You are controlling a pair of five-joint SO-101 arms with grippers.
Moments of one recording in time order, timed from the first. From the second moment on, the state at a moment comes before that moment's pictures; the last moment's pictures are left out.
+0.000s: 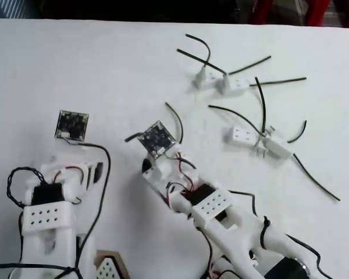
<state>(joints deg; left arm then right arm) -15.1 -56.7 74.2 49.3 -16.6 -41.0 -30.3 70.5 11.0 6.4</state>
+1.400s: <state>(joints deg) -15.2 -56.7 75.2 49.3 -16.6 -41.8 -31.4 74.0 8.7 6.4</state>
